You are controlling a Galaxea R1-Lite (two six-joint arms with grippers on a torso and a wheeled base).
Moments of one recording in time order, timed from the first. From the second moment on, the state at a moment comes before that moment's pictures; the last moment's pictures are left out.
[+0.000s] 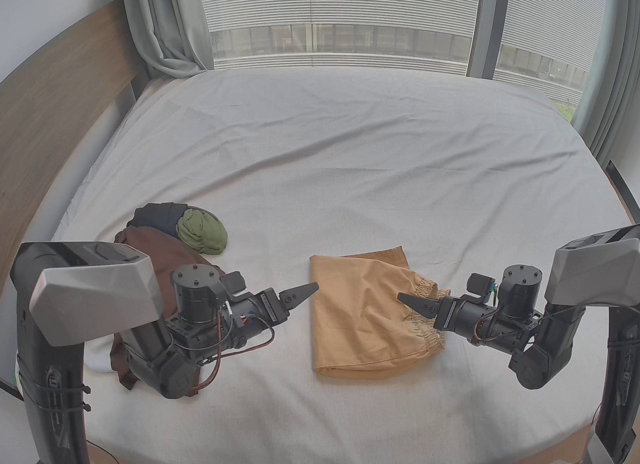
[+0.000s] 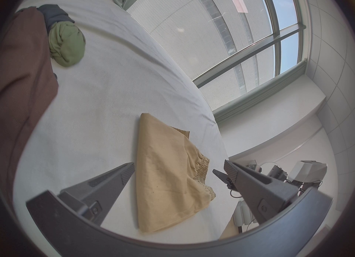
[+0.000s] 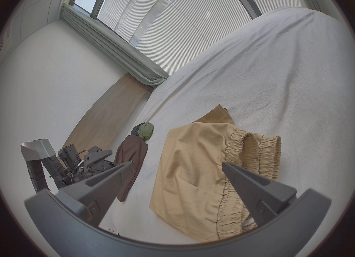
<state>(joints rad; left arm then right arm) -0.45 2.32 -0.67 -1.40 -0.30 -0.75 0.34 2.30 -0.49 -1.55 0.36 0.55</state>
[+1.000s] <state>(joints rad) -0.21 2.09 -0.24 -1.54 -0.48 -0.25 0.40 2.30 -0.44 -1.55 0.34 0.50</state>
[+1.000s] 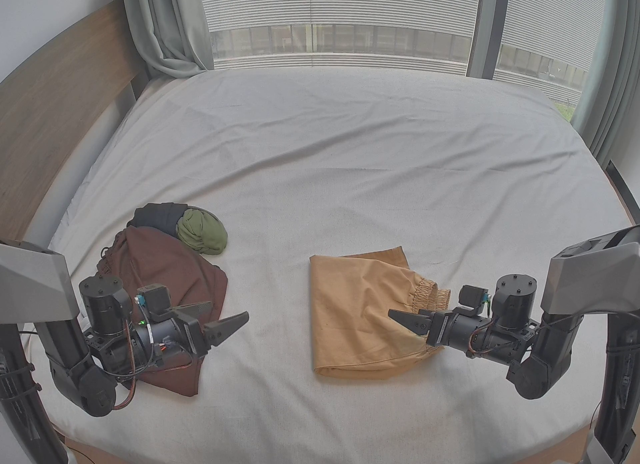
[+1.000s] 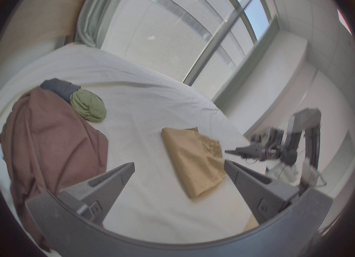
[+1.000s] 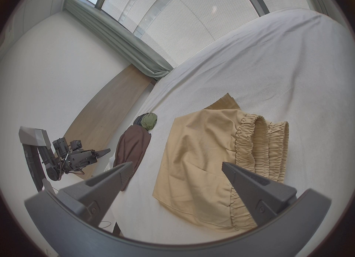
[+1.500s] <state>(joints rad) -0.21 2.09 -0.10 -1.55 -0.43 0.03 0.32 2.30 -0.34 -1.54 0.34 0.33</state>
